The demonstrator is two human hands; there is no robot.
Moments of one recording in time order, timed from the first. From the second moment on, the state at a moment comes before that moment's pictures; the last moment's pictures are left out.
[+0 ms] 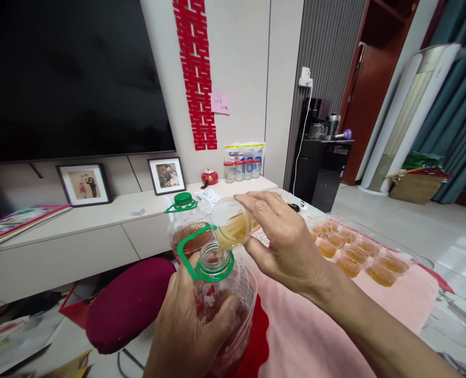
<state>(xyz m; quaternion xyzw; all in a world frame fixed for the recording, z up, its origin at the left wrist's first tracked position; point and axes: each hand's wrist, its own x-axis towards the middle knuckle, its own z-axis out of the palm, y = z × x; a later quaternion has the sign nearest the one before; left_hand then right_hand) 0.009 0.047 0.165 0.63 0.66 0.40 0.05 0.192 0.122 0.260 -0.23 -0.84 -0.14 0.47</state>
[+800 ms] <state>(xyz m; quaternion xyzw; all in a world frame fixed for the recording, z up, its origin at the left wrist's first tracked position) 0.013 0.048 0.169 0.63 0.65 0.43 0.03 0.187 0.116 0.269 -0.20 -0.84 -0.26 0.44</state>
